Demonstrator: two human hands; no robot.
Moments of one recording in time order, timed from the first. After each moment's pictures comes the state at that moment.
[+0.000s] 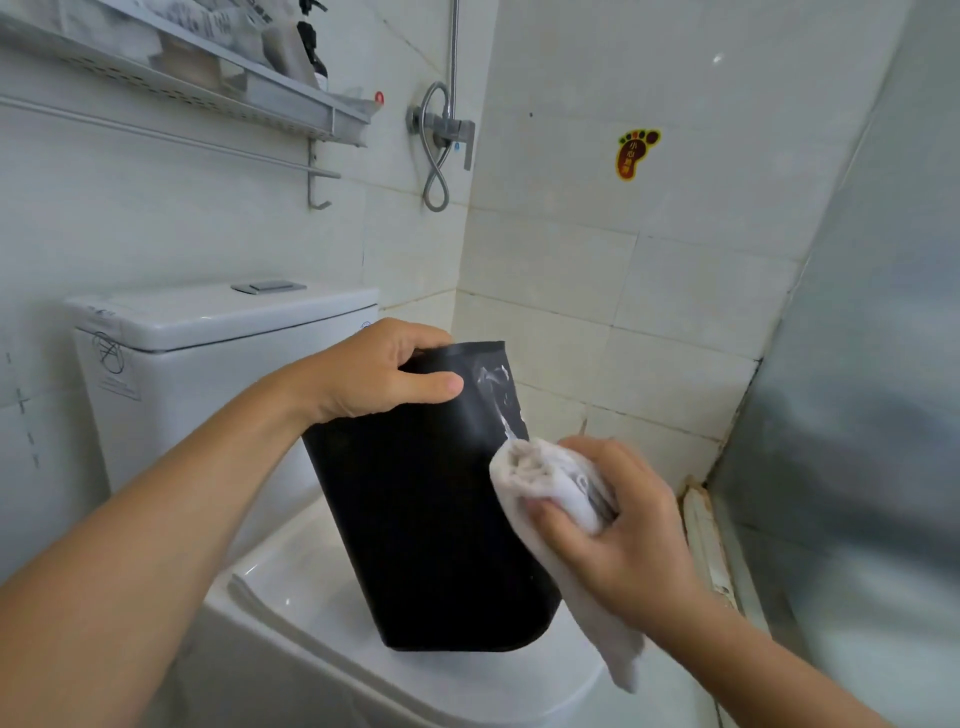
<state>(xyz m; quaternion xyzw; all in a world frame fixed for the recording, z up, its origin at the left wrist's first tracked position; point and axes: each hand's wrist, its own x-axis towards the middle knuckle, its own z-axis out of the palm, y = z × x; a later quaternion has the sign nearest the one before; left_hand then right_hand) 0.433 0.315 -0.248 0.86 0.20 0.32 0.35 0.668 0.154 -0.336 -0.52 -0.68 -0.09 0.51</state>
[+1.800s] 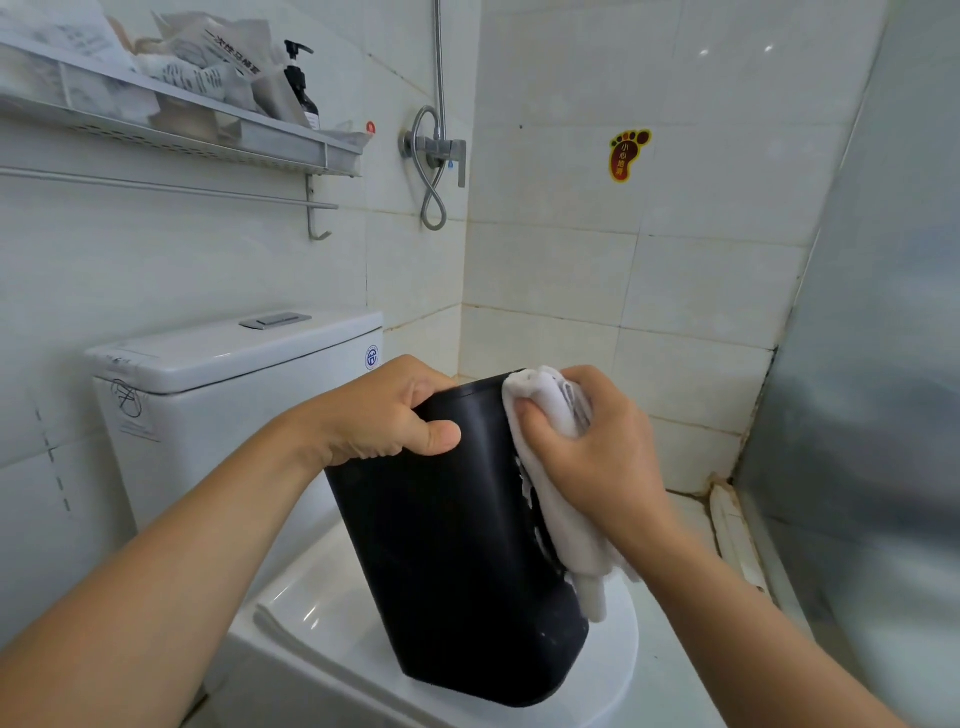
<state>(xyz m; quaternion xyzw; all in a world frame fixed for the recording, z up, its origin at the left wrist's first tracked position) 0.433 0.292 -0.243 0.86 0.17 0.24 0.41 0.647 0.197 -0.286 -0.63 -0.56 -0.04 0.53</state>
